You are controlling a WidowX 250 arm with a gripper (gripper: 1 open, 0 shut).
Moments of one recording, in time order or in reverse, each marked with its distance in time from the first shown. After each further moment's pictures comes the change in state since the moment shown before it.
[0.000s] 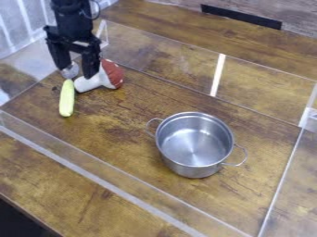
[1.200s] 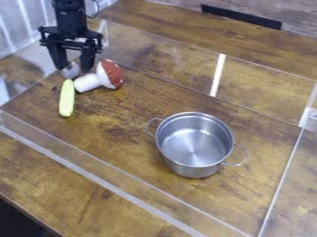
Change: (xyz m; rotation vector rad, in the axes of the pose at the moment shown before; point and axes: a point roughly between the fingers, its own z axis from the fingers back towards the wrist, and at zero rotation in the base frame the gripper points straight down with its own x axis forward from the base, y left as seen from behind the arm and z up) arm 0.009 0.015 -0.010 0.015 0.064 0.249
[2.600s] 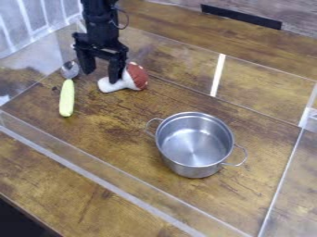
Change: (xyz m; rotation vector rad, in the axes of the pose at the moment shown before) arm 0.016 -0.045 -0.016 -0.004 -0.074 -0.279
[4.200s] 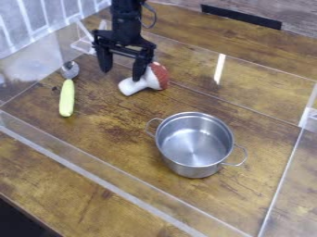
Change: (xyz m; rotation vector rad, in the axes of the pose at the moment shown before) arm 0.008 -0.039 0.021 0.059 0.030 0.185
